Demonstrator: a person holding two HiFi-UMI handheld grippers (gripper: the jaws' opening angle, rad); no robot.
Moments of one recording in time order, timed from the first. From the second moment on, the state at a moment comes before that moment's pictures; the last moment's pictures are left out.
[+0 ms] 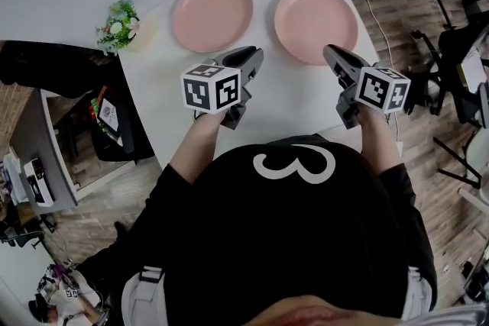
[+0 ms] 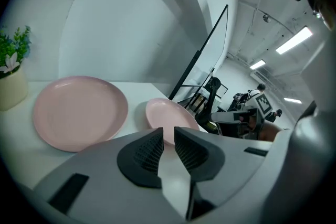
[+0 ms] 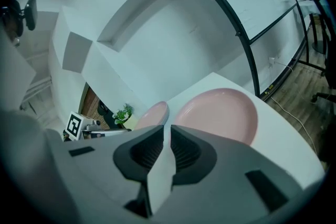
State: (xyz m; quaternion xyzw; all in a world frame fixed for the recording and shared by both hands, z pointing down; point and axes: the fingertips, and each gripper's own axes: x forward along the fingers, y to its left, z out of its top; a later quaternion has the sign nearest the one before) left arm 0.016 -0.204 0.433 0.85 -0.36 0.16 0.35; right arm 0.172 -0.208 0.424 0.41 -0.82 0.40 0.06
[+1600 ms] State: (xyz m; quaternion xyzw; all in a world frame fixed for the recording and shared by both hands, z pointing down) left arm 0.075 -0.259 0.528 0.75 -0.44 0.20 0.45; right arm 0.299 -0.281 0.539 0.41 -0.78 0.45 0.16
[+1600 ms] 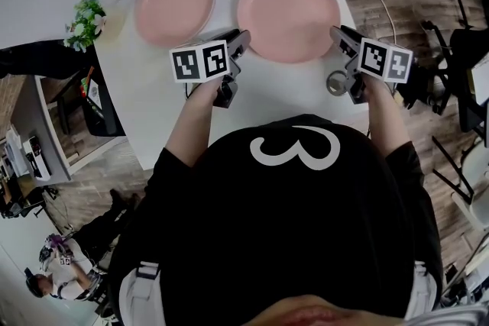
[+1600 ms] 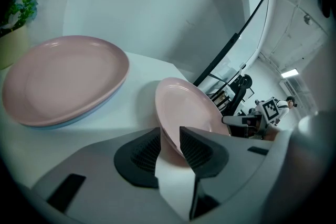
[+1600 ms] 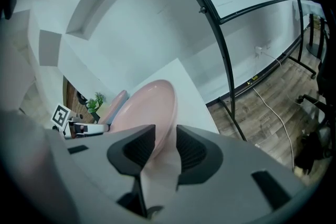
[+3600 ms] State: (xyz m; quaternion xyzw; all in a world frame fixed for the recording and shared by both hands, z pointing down) left arm -0.058 -0.237 0.447 0.72 -0.52 0.16 0.43; right arm 0.153 -0.305 0.447 0.36 -0.84 0.37 0.16
